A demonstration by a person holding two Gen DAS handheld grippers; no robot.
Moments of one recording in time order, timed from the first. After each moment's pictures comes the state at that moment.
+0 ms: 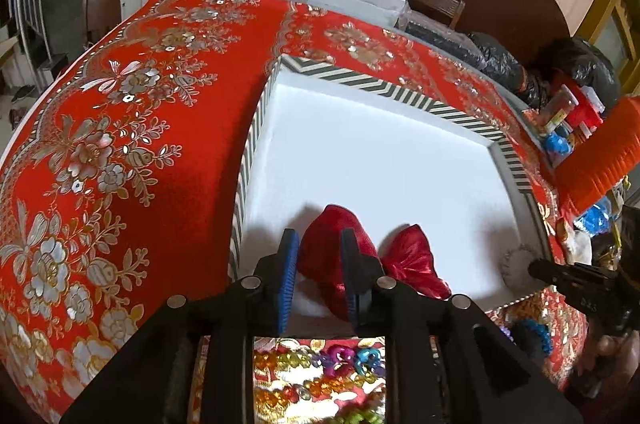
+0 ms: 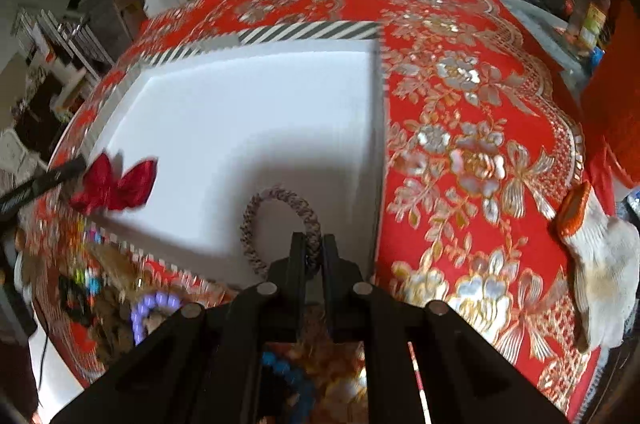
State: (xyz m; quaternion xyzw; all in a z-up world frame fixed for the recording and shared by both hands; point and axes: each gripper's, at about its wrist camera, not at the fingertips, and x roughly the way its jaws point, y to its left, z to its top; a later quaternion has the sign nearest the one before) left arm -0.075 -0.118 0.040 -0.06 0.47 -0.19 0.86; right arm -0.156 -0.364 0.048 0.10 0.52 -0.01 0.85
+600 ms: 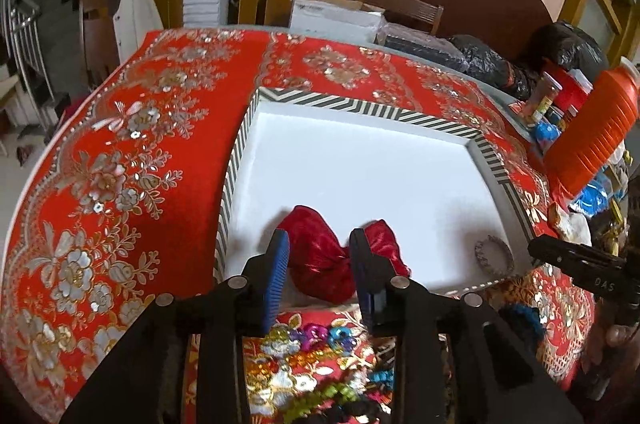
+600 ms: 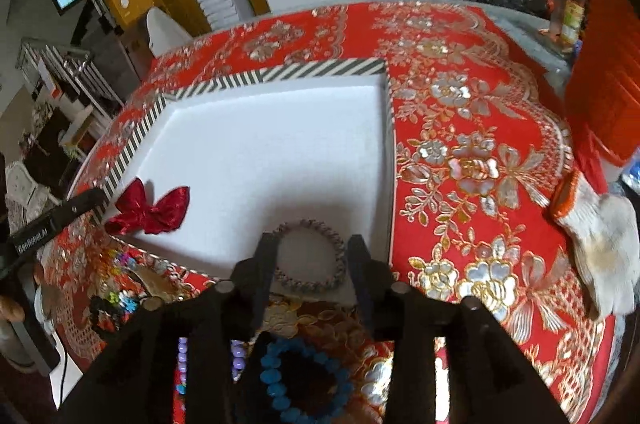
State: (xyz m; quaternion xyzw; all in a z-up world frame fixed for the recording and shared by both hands) left arm -0.117 -0.133 0.076 -0.01 0.42 -0.20 0.89; right arm -0.182 -0.357 0.079 0.16 0.45 -0.02 0.88
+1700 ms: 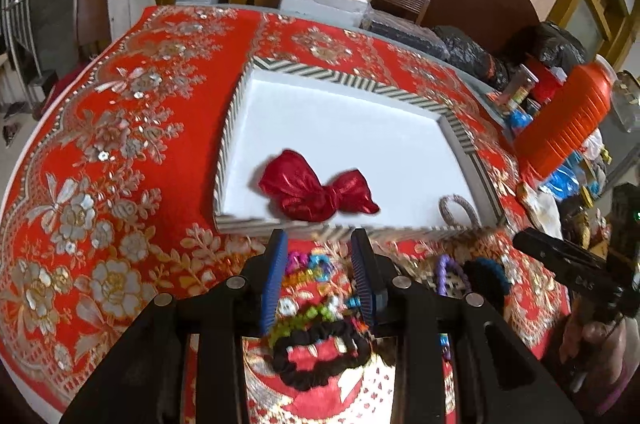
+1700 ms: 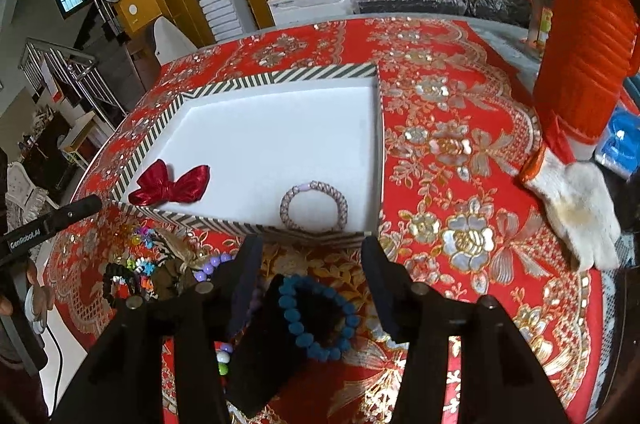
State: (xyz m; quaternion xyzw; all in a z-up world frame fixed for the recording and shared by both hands) left arm -0.158 -0.111 0.079 -0.05 0.46 -0.23 0.86; right arm -0.231 -0.346 0.088 0.14 0.44 -0.02 0.88
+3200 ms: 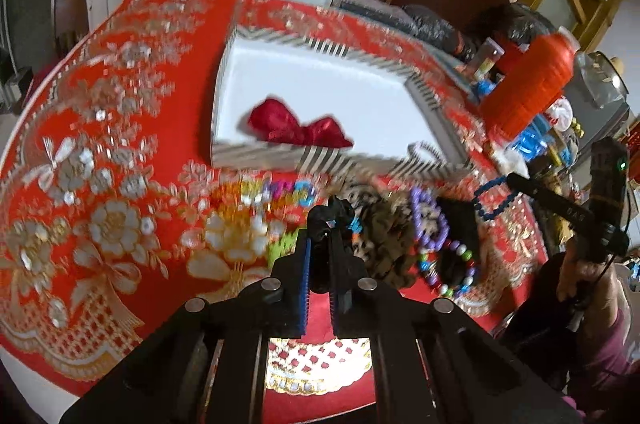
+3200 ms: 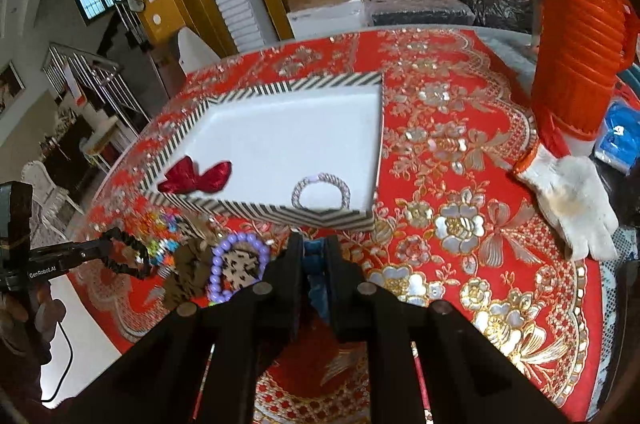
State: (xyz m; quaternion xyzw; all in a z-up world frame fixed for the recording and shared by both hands) left arm -0.202 -0.084 0.086 -0.04 0.47 -0.29 0.83; right arm -0.267 -0.356 0.109 0.15 0.41 0.02 0.90
